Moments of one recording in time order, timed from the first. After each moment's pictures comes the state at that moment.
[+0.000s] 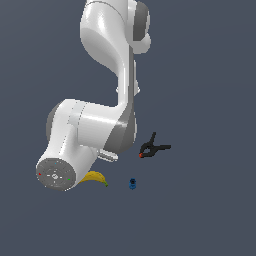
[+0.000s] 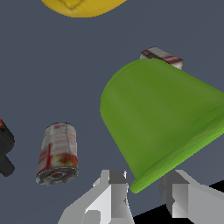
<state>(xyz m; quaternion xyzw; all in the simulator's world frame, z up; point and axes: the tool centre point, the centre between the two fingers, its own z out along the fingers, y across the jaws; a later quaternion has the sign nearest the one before) 0.022 -0.131 0.177 0.91 -0.17 -0.38 0.08</state>
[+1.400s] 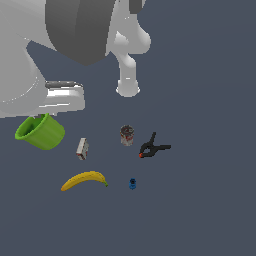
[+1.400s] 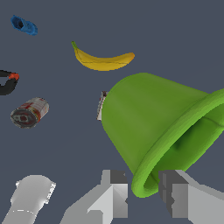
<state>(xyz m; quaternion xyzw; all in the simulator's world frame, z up) 0.069 -0.210 0.370 0.96 0.12 -0.22 0.09</state>
